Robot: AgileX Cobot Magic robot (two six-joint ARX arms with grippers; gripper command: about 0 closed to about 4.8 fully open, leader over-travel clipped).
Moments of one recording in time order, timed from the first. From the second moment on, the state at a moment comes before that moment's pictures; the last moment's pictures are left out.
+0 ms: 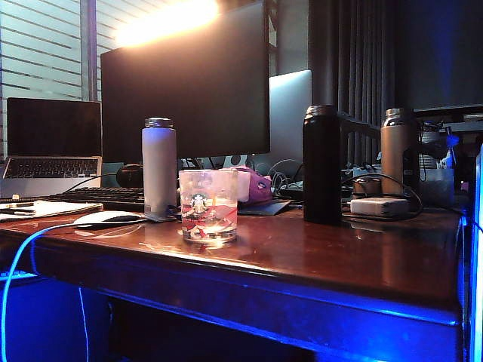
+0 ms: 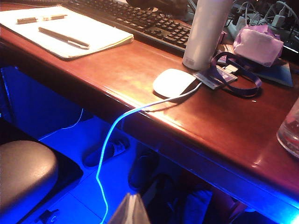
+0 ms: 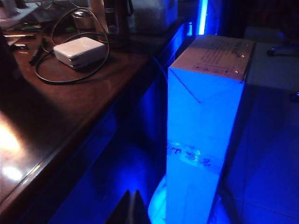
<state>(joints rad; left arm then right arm) 0.09 0.00 0.01 -0.16 0.13 -0.13 -0.12 0.00 0.01 -0.17 0.05 0.07</state>
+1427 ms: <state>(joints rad) 0.09 1.02 1.36 -0.75 0.57 0.24 -0.01 0.40 0.30 -0.01 0.06 0.12</state>
